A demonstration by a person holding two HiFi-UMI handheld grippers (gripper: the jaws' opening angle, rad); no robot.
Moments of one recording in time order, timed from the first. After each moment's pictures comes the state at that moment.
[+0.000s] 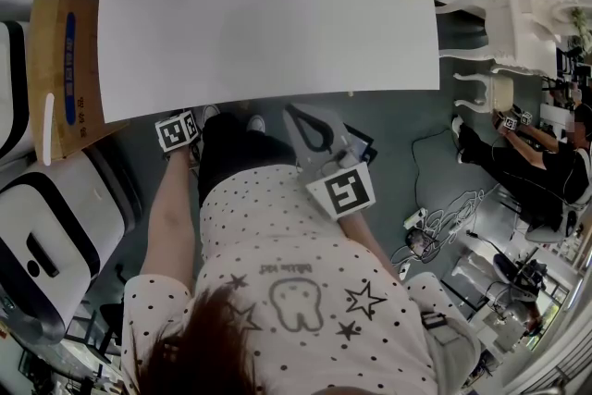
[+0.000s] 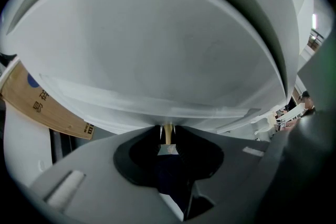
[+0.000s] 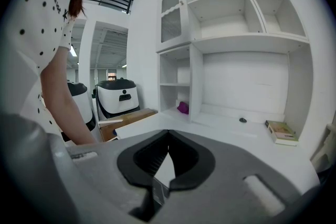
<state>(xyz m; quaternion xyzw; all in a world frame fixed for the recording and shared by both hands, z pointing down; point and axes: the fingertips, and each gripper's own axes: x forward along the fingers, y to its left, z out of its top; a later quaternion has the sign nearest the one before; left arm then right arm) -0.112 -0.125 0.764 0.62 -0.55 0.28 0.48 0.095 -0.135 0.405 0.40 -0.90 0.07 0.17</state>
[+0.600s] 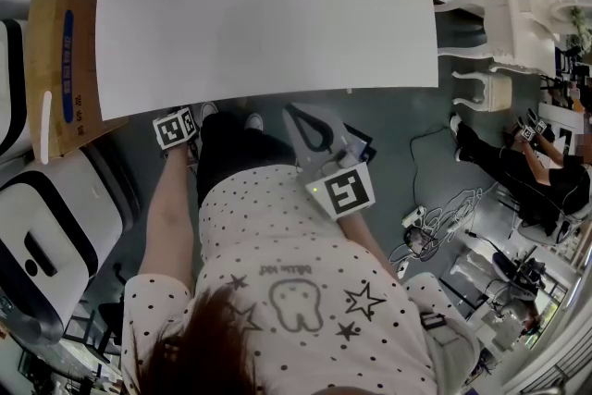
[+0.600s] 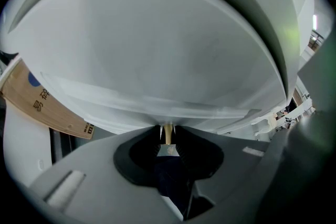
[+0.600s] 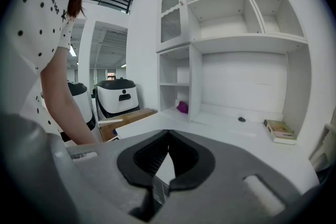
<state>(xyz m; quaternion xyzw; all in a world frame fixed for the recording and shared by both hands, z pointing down) -0.113 -0.125 0.763 0.62 -0.56 0.28 0.48 0.096 -0.129 0.404 0.40 -0.90 0.08 0.17</state>
